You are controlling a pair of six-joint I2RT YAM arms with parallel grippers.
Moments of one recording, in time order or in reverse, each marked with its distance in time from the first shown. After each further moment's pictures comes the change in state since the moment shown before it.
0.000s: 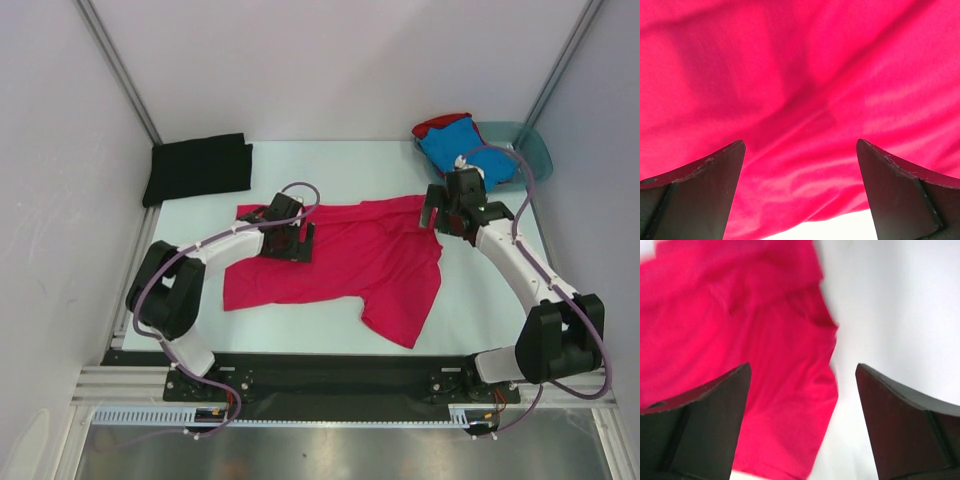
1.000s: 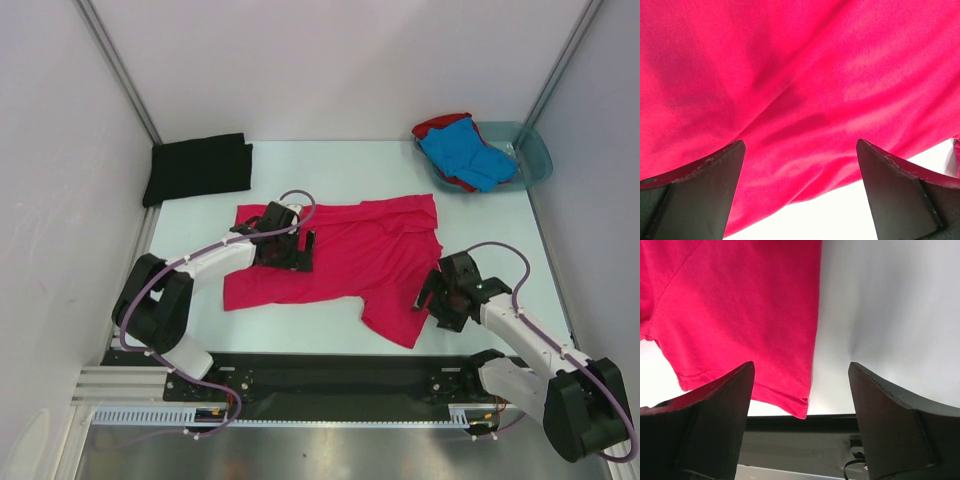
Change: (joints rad) left arm -0.008 -0.111 -0.127 0.056 0.126 -0.011; right arm 0.123 -0.394 -0.630 -0.101 -0.231 0.433
